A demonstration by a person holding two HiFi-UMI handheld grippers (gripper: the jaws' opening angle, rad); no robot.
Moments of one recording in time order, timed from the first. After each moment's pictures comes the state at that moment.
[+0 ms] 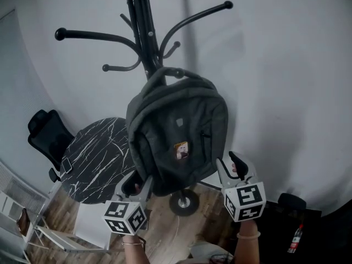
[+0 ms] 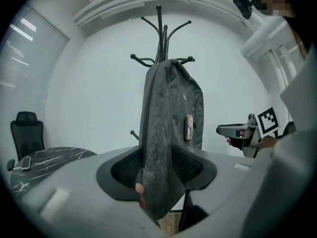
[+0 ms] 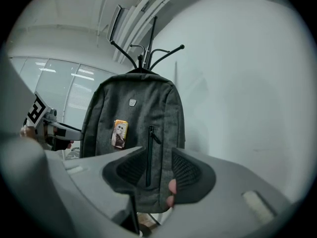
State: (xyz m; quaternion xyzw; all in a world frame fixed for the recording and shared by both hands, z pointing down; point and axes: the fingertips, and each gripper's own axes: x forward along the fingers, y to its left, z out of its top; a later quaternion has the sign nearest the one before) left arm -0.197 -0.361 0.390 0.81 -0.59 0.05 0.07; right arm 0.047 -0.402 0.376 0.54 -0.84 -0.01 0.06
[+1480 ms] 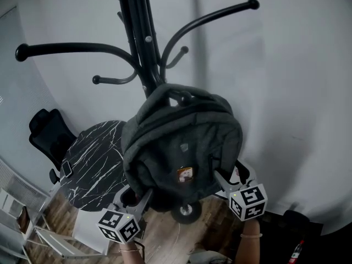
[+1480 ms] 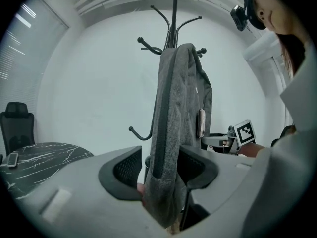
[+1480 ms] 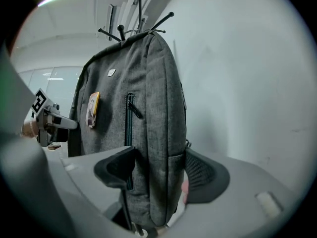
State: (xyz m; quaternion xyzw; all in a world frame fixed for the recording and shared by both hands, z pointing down) left arm -0.207 -0.412 0.411 0.83 -0.55 0.04 0.09; right arm 0.038 -0.500 0.436 0.47 -0.88 0.03 0.07
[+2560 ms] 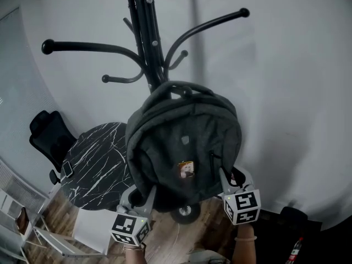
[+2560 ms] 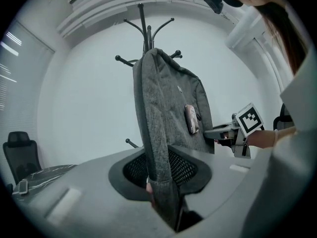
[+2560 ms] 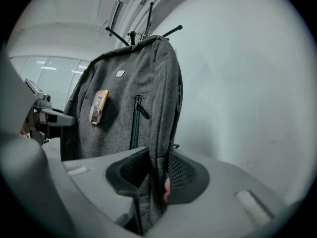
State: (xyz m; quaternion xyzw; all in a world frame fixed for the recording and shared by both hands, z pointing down) left arm -0.184 -0.386 0.392 0.82 -0.57 0.07 -0.01; right arm 0.044 -0.461 0.420 0.53 -0.85 0.00 0.07
